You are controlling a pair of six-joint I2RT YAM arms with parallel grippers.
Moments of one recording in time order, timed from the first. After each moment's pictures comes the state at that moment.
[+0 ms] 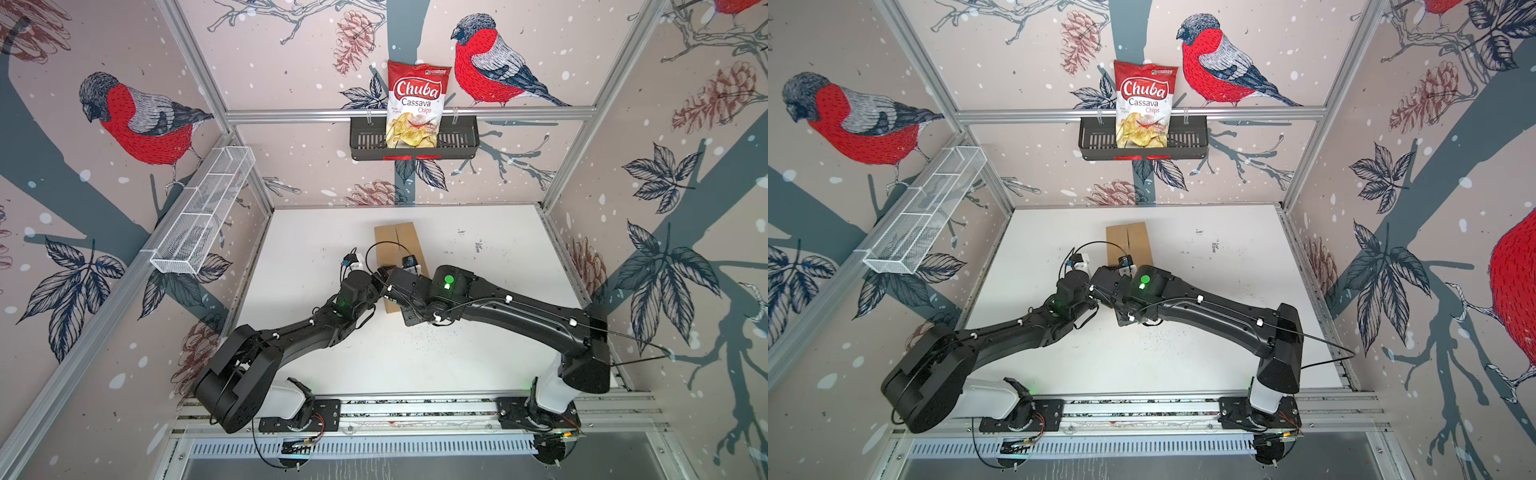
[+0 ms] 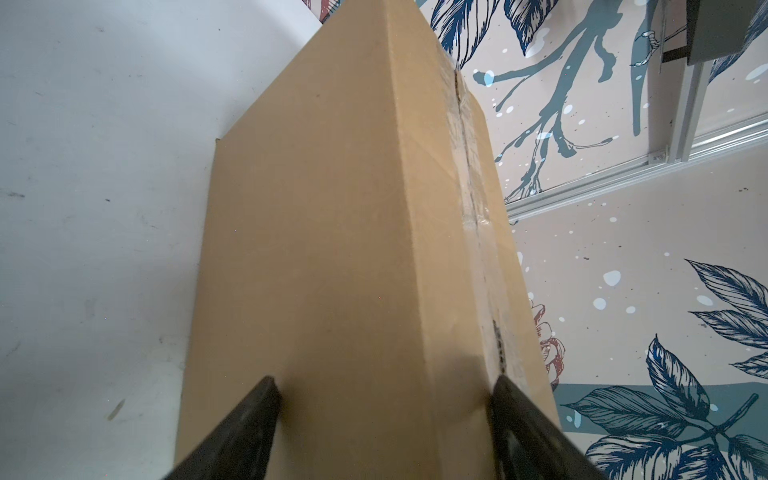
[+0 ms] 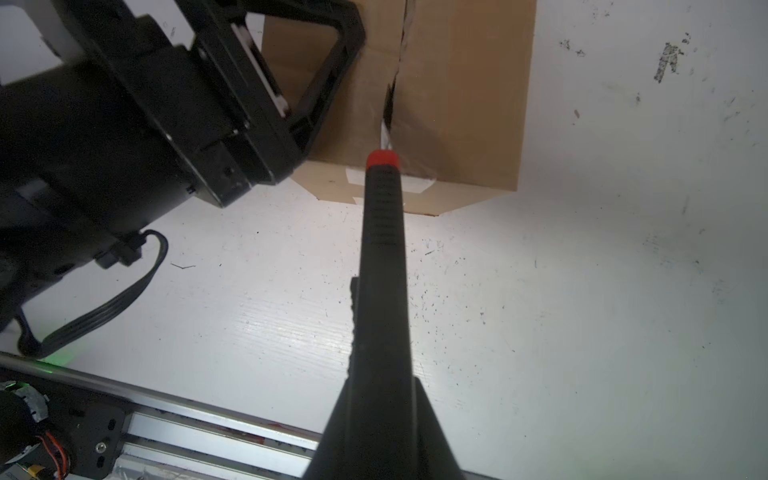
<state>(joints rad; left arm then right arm) -0.62 1.38 0.55 0.45 -0.06 -1.03 1.25 1.70 1.71 -1.29 0.37 0.79</state>
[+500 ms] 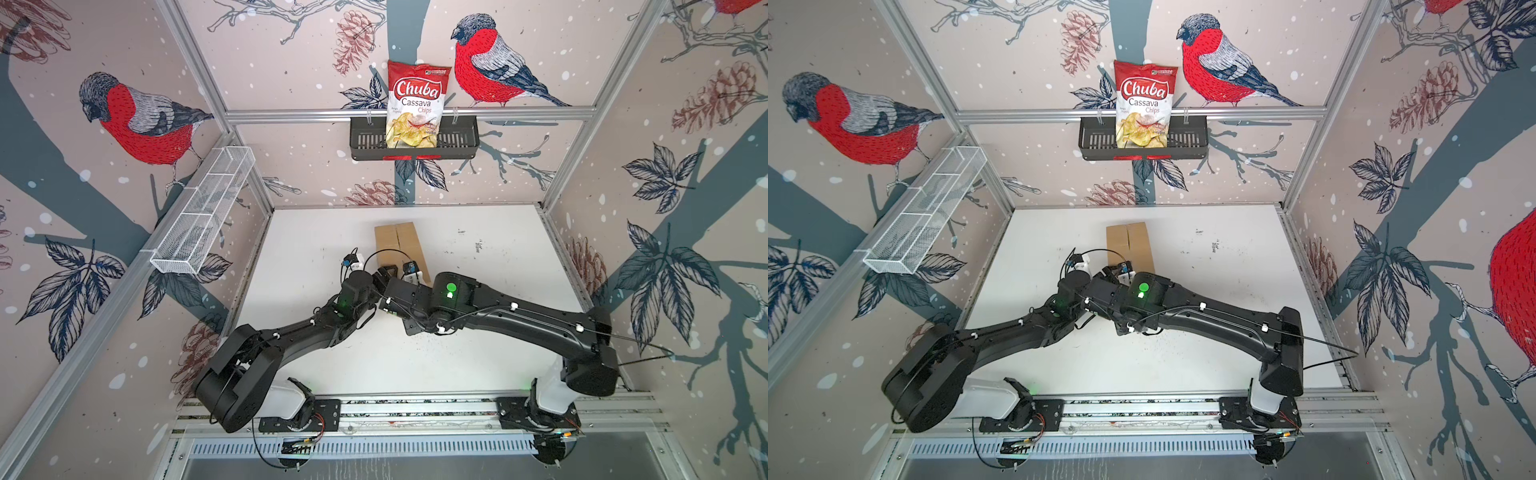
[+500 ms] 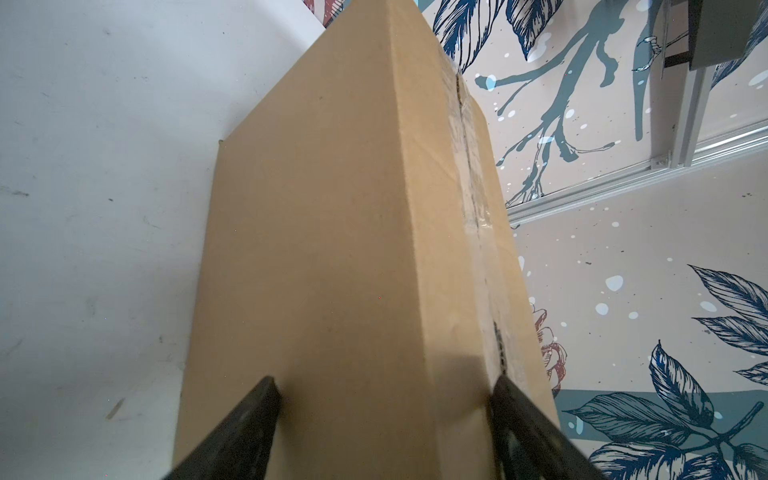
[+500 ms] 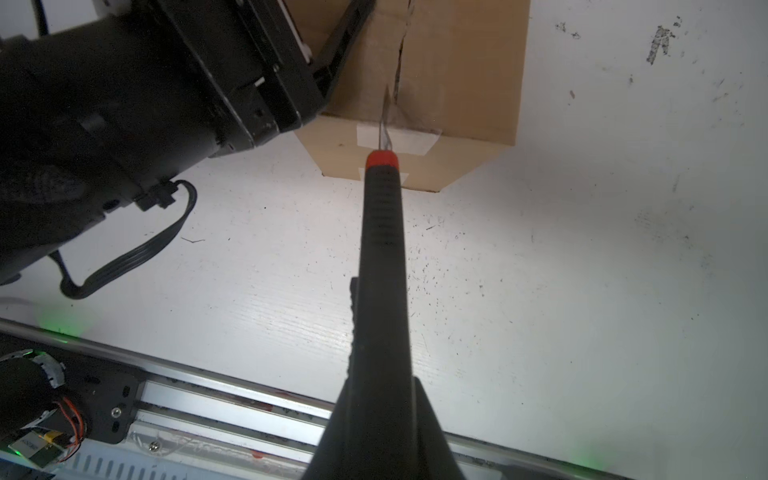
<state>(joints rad) -0.63 1.38 0.56 0.45 -0.08 -1.04 1.32 1.68 1.75 -1.38 0.38 0.86</state>
